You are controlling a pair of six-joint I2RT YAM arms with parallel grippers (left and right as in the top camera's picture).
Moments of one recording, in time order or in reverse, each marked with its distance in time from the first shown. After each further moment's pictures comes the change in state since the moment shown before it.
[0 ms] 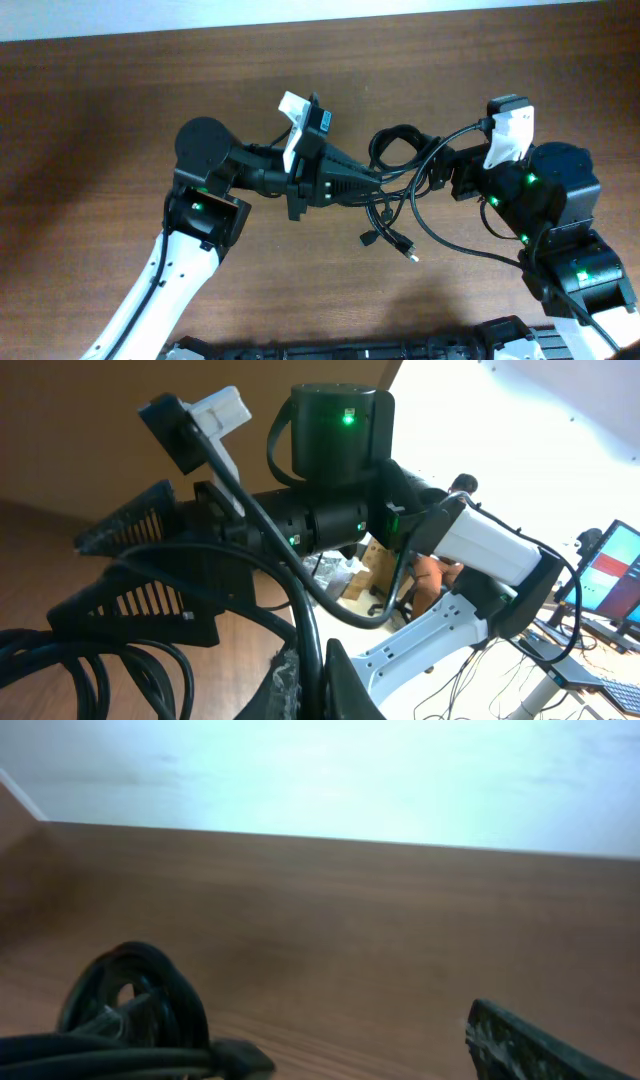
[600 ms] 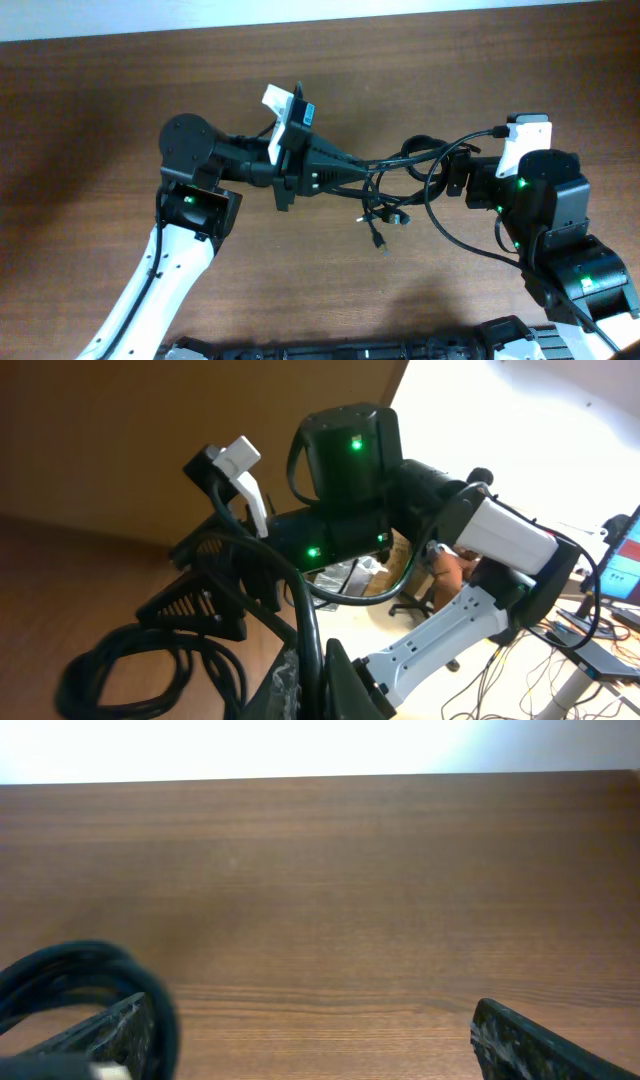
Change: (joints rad) left arm 0.079 0.021 -0.002 0.095 0.045 0.001; right arm 0.018 -0.010 0.022 -0.207 0.307 0.037
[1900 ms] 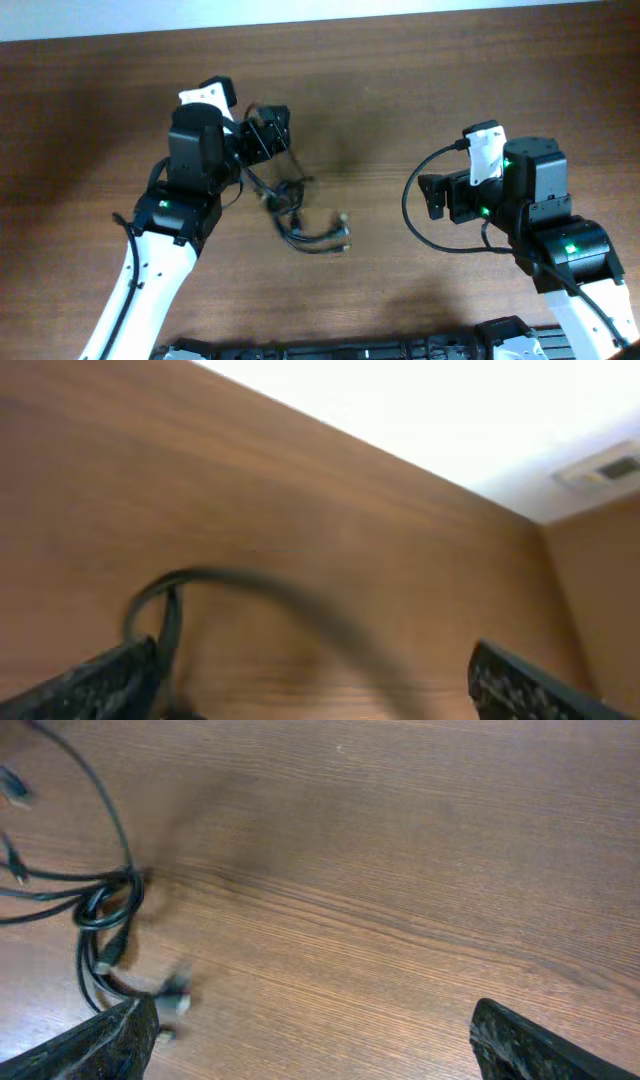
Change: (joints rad) left arm 0.086 -0.043 0.016 -0.896 -1.253 -0.020; right arm -0.042 0.095 -0.019 -0.098 -0.371 -0.132
